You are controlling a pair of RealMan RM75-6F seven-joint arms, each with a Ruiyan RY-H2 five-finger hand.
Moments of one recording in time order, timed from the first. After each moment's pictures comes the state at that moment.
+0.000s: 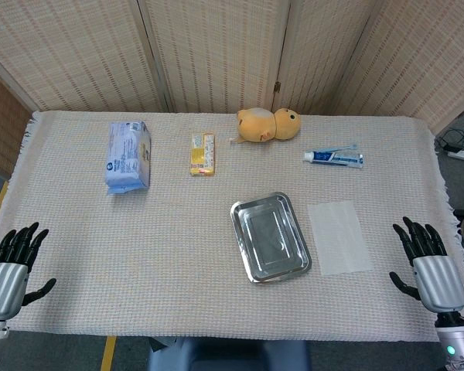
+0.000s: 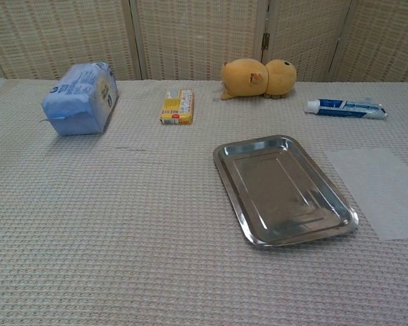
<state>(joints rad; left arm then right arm) -0.10 -1.18 -0.03 -1.51 1.62 1.57 0.05 0.07 -1.13 0.02 -1.62 -1.57 1.49 -0.09</state>
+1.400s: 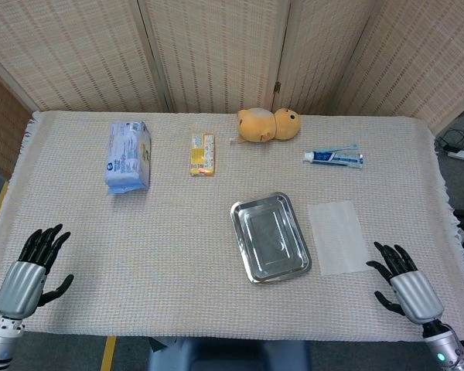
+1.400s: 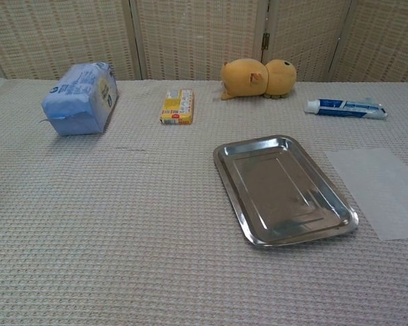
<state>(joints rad) -0.14 -1.24 0.00 -1.43 1.69 1.58 -0.10 0.09 -1.35 -0.08 -1.14 -1.73 1.48 0.18</state>
